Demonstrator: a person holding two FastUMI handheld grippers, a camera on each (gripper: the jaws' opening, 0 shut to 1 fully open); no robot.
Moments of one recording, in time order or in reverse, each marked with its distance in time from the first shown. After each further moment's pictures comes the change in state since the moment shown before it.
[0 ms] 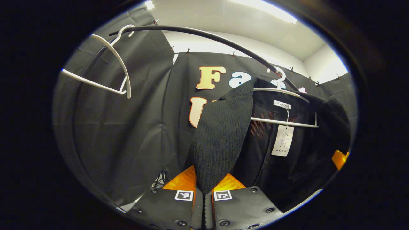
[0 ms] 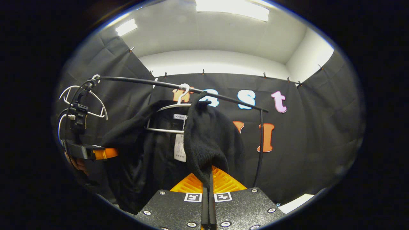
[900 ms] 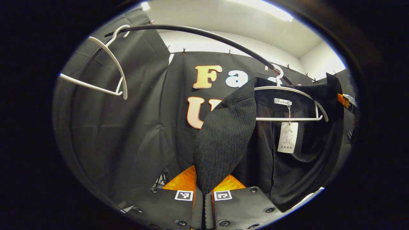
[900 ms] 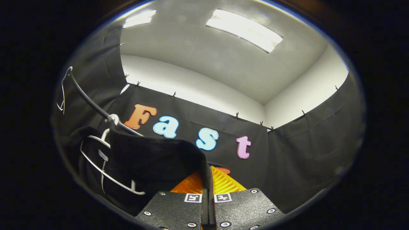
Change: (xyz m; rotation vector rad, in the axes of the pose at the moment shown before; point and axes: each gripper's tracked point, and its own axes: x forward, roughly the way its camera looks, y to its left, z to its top) left arm 0.008 0.004 -0.007 0.025 0.012 -0.036; right arm 0.113 -0.170 0.141 -0.213 -0.158 -0.302
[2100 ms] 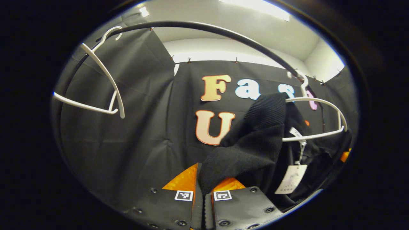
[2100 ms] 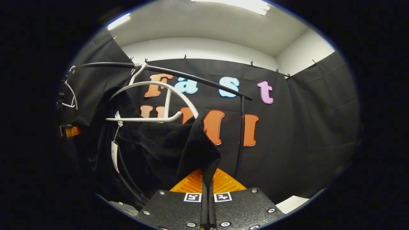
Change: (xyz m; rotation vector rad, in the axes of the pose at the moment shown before) left arm 0.077 0.042 0.058 0.028 -0.122 0.118; right arm -0.091 0.123 -0.167 0.209 0.316 0.218
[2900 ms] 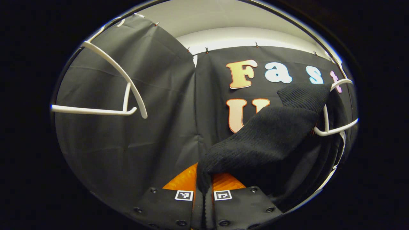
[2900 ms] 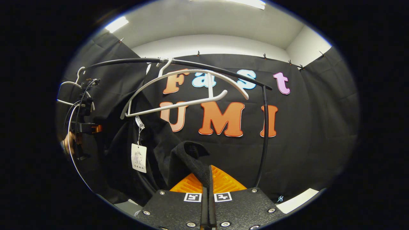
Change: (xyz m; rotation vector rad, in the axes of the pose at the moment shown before) left arm 0.033 0.081 -0.012 0.123 0.083 0.211; right arm -0.021 0.066 -0.018 0.048 0.042 0.144
